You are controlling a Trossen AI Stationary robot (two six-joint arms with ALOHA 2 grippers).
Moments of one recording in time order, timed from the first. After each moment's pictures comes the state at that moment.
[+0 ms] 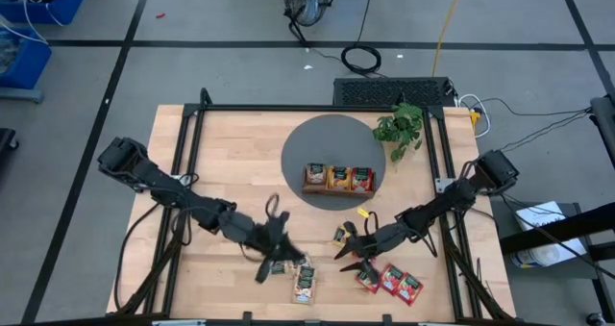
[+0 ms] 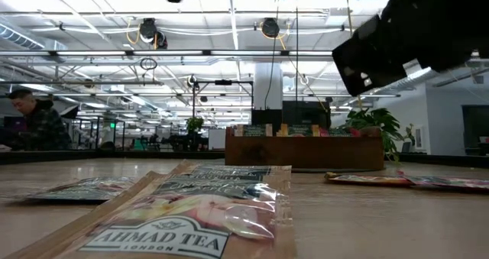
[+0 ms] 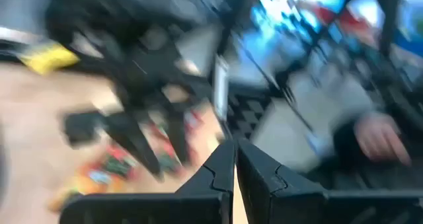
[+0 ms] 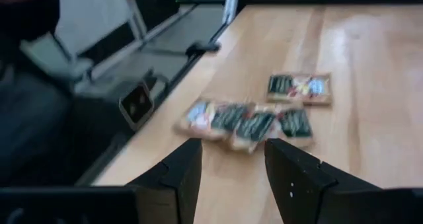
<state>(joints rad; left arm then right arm) -0.50 1.53 0.88 0.46 -0.09 -0.35 0.52 1.68 0.57 0.79 0.04 0.18</state>
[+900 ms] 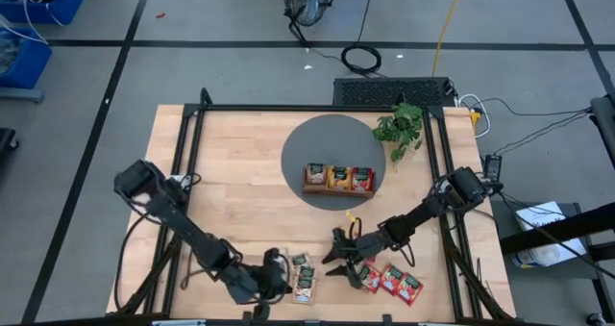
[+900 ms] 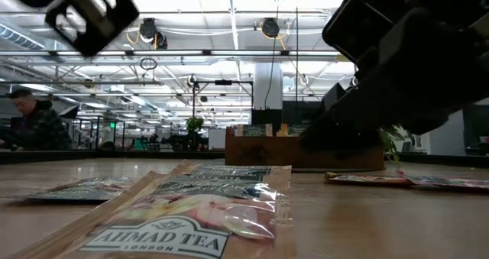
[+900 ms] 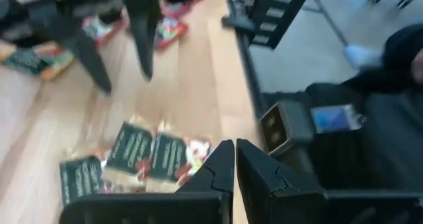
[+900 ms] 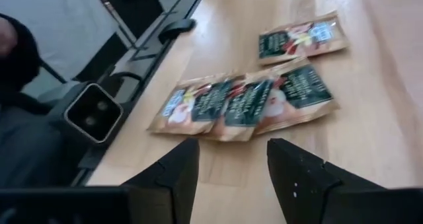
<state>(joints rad) -0.73 1.81 1.02 0.21 -0.35 -0.57 0.49 1.97 0.69 0.90 0.04 0.43</state>
